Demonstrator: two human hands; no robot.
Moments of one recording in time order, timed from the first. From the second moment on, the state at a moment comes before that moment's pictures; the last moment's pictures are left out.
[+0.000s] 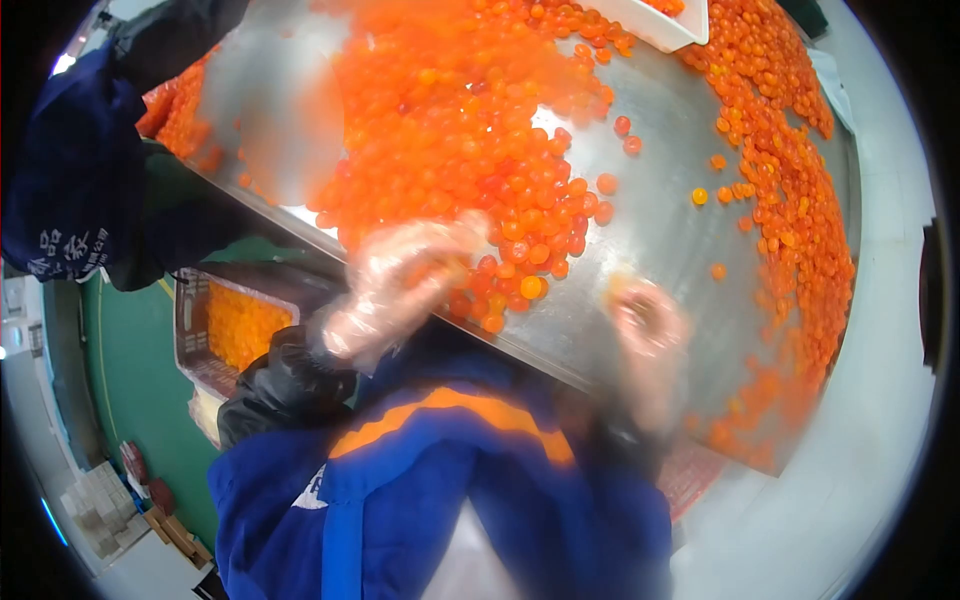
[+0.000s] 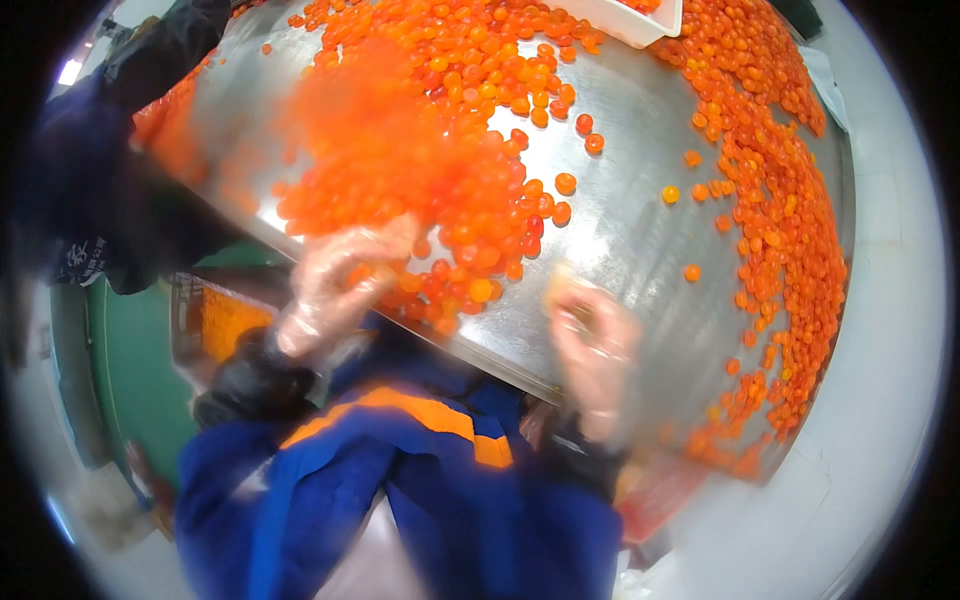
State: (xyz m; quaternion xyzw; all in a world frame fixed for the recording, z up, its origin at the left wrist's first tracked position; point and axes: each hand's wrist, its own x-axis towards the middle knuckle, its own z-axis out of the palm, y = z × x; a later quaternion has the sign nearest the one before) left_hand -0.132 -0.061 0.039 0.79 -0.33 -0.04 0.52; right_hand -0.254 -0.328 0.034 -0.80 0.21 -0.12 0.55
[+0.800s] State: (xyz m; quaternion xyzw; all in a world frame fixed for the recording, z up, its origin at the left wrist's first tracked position) left_hand -0.023 0.019 0.023 0.93 -0.21 -0.25 0.17; right_hand -0.168 -0.422 -0.041 -0.41 0.12 0.17 0.89
